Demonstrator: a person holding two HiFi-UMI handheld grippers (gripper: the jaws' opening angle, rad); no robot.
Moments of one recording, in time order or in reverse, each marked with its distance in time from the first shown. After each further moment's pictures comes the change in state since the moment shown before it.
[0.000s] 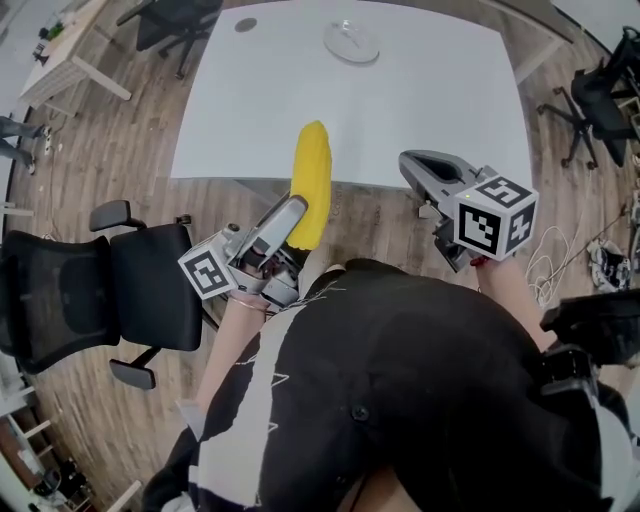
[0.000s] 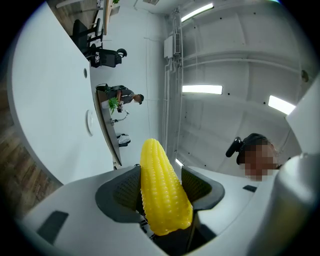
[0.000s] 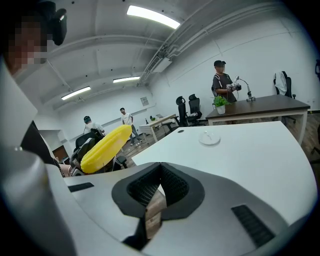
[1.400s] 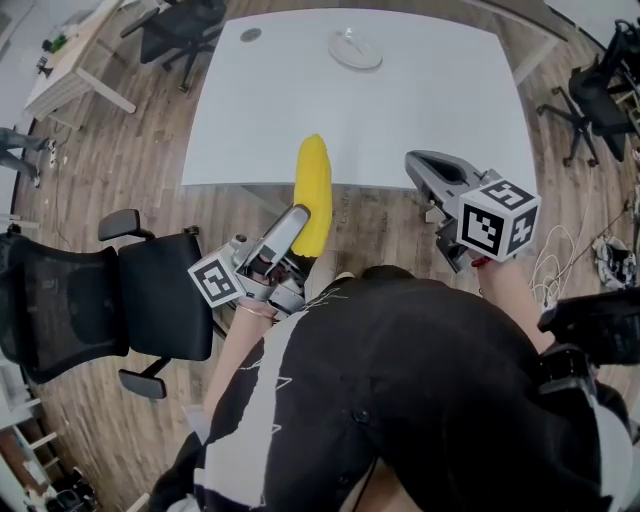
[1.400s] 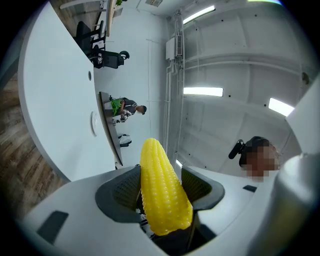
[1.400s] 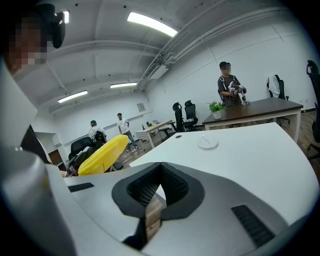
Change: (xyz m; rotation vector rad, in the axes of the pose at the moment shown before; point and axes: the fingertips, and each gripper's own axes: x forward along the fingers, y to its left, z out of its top) left arm -0.033 0.001 -0.011 -0.009 -0.009 0.004; right arm -0.005 0.013 -0.009 0.016 -0.088 -0.046
